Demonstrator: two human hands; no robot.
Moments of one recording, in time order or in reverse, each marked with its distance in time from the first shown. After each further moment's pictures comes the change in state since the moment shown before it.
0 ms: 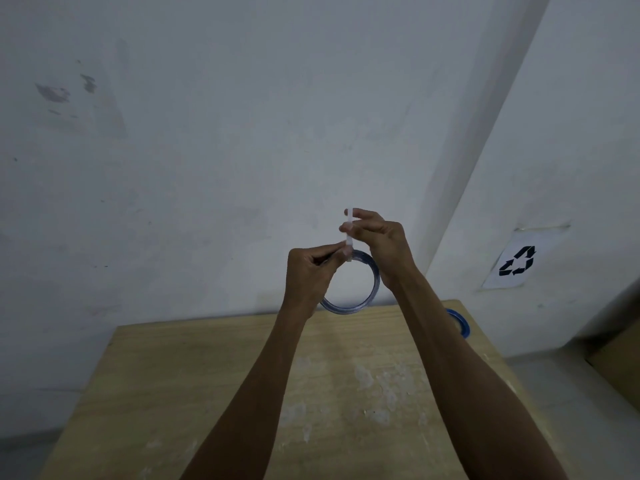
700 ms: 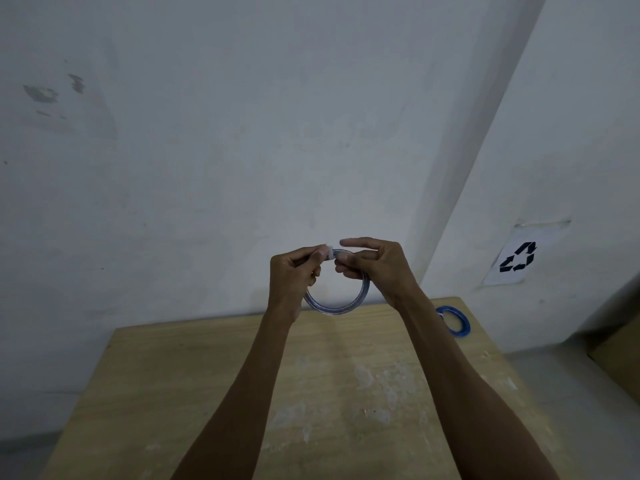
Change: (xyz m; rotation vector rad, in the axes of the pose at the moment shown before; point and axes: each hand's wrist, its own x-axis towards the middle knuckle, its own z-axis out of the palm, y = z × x) left_hand 0.007 -0.014 -0.020 -0.116 0.038 -0.167; right_hand -0.028 0.019 -0.008 0.160 -0.121 0.141
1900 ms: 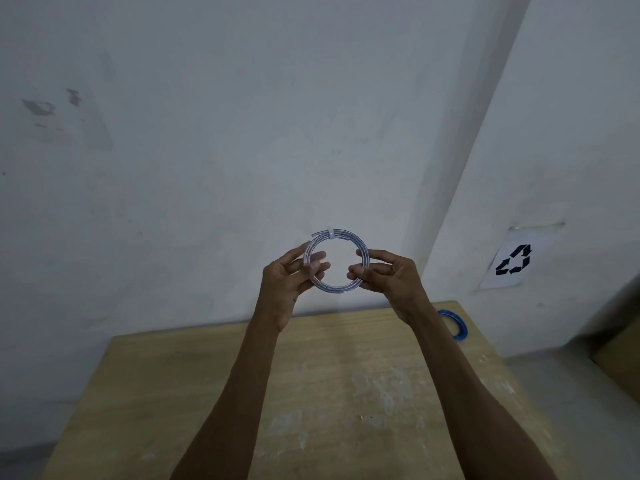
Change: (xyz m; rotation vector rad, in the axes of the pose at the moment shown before) left_hand -0.001 -0.003 -0.004 -0.281 -0.122 -0.151; right_hand -0.018 0.013 -0.035 0.049 0.040 -0.010
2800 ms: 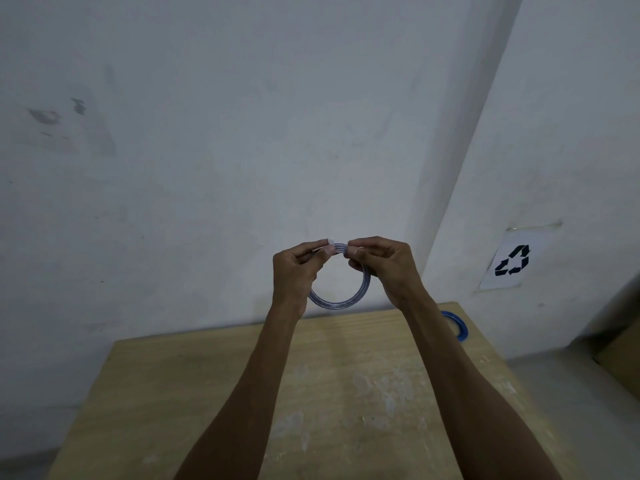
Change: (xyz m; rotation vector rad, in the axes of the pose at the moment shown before) left_hand 0.005 0.007 0.034 0.237 0.144 0.152; right_hand 0.011 -0.024 0.014 0.006 0.033 -0.099
